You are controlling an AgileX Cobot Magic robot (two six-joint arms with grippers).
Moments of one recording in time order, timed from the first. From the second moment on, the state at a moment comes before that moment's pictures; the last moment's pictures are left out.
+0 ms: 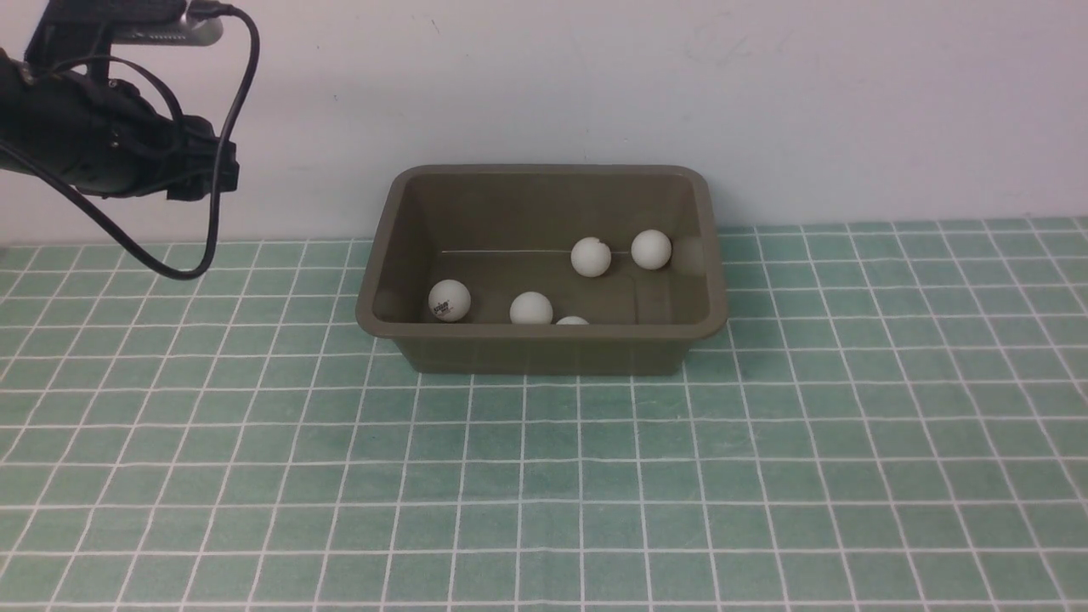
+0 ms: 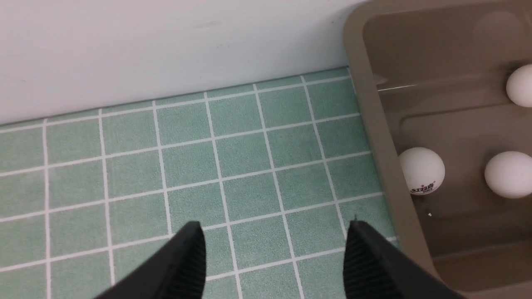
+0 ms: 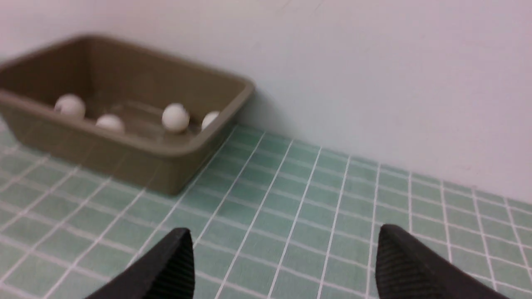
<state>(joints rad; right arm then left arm) -0.07 -0.01 -0.06 0.13 0.49 -0.17 0.12 1.70 -1.39 -0.50 0.63 0.56</state>
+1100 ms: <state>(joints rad) -0.07 -0.01 0.02 0.13 0.41 -0.17 0.12 1.70 -1.39 -0.61 0.65 0.58</state>
